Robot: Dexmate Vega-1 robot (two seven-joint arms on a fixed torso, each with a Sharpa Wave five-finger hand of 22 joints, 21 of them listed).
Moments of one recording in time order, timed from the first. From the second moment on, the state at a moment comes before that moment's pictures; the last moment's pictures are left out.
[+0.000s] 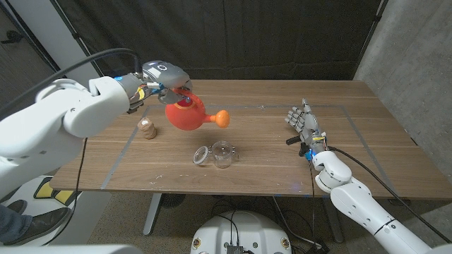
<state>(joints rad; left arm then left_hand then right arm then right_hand) 1.36 1.09 -0.26 -2.59 0.75 0.18 -0.53 1.40 0.14 0.39 0.03 0.17 0.99 -0.03 0.45 0.42 0.92 -0.10 0.50 0.79 1.03 -0.16 0.28 0.71 0.73 -0.06 0.50 0.21 -1.24 -0.56 -0.30 -1.83 0.69 0.17 -0.32 0.32 0.03 0.11 -0.02 0.19 0.23 0.09 0.20 0.19 0.32 0.11 0.22 0.18 0.30 0.05 0.20 0.19 0.36 -0.03 0.35 0.18</state>
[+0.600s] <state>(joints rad) 1.37 1.06 -0.27 -2.61 0.82 0.15 -0.59 1.40 0.15 0.40 0.02 0.17 1.02 -0.05 0.46 0.42 0.92 -0.10 0.50 0.79 1.03 -0.16 0.28 0.73 0.70 -0.04 0.51 0.21 -1.25 -0.56 -0.30 -1.84 0.69 0.17 -0.32 0.32 0.03 0.10 -0.02 0.19 0.23 0.09 0.20 0.19 0.32 0.11 0.22 0.18 0.30 0.05 0.20 0.19 0.37 -0.04 0.35 0.18</state>
